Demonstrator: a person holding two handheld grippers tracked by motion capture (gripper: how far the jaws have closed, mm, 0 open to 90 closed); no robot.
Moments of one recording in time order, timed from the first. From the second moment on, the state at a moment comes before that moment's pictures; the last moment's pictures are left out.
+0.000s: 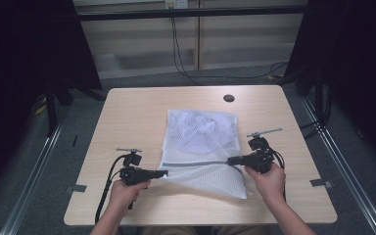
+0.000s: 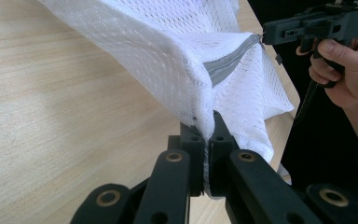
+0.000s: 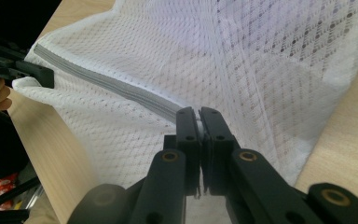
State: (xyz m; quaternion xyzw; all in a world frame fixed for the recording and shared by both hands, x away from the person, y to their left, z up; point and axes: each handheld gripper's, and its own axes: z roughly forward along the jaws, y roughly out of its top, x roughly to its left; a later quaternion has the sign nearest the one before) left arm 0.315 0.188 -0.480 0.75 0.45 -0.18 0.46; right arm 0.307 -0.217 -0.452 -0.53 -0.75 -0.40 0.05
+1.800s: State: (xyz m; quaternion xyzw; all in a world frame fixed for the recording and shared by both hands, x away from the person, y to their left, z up) left arm 0.319 0.183 -0.478 0.76 0.44 -0.17 0.46; right arm 0.299 -0.246 -0.454 -0.55 -0.73 -0.40 0.04
